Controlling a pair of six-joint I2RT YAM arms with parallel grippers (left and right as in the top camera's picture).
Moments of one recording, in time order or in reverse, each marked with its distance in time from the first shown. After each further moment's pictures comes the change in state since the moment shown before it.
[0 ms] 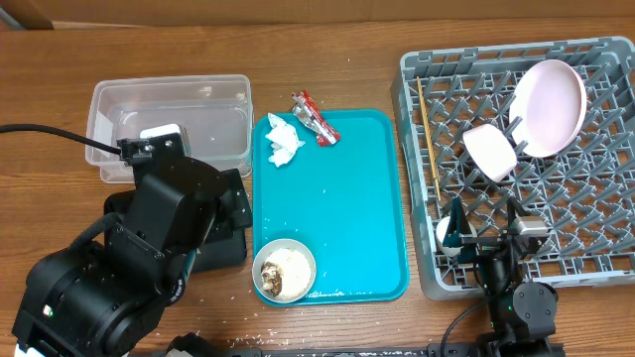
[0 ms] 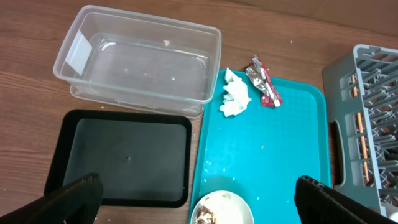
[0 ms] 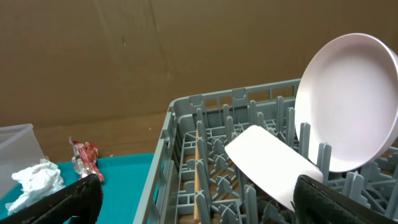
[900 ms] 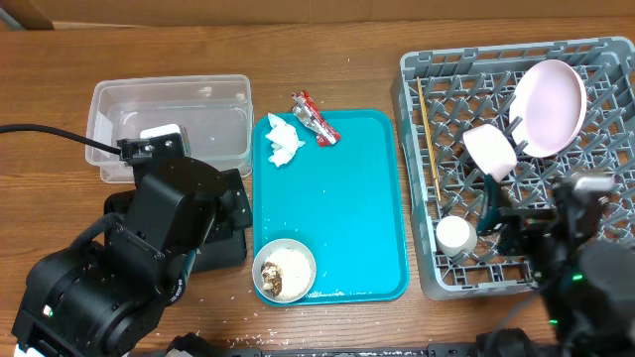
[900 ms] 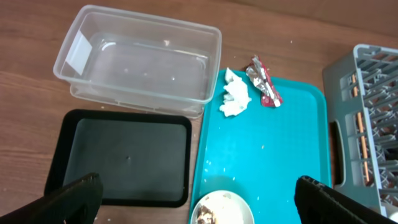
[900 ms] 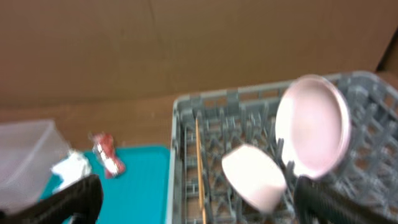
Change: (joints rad) left arm 0.000 0.000 0.000 0.000 -0.001 0.000; right arm 0.000 0.465 0.806 -0.624 -0.001 0.000
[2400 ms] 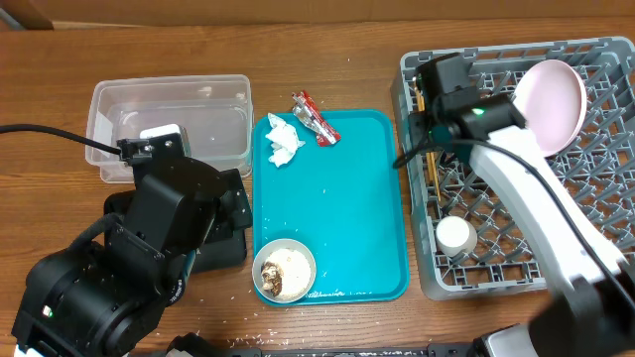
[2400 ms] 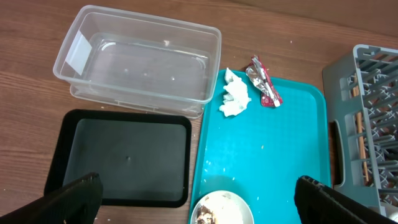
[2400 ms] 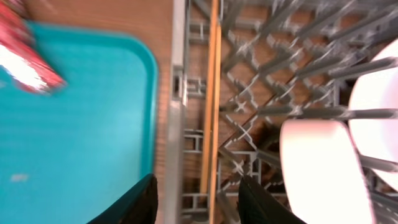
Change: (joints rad) left arm 0.000 0.000 0.000 0.000 0.001 0.000; right arm 0.169 1.147 0.635 -0.291 0.102 -0.025
